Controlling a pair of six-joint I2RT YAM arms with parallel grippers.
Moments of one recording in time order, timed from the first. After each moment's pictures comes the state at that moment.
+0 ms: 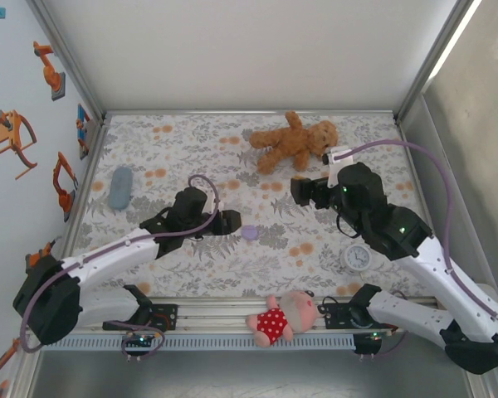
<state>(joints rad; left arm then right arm) -0.77 1.16 0.64 -0.11 0.18 -0.67 0.75 0.90 1.16 -0.71 0.32 0.27</state>
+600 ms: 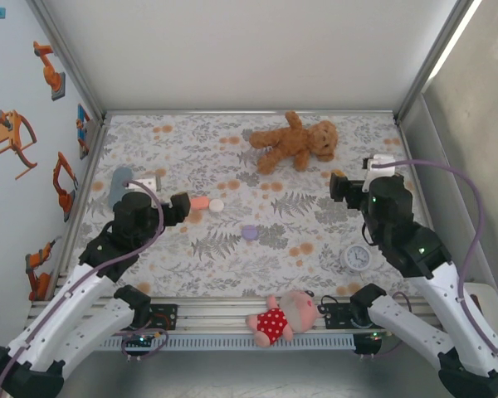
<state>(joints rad) -0.56 0.67 0.68 -0.45 -0.30 -0.37 0.56 0.71 1.03 -0.69 0.51 0.18</state>
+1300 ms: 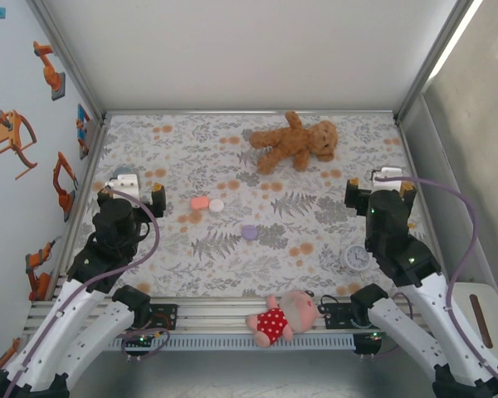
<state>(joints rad) -0.49 0.56 0.67 -0.38 -0.55 -0.06 0.45 0.64 0.81 -0.54 0.65 0.08</state>
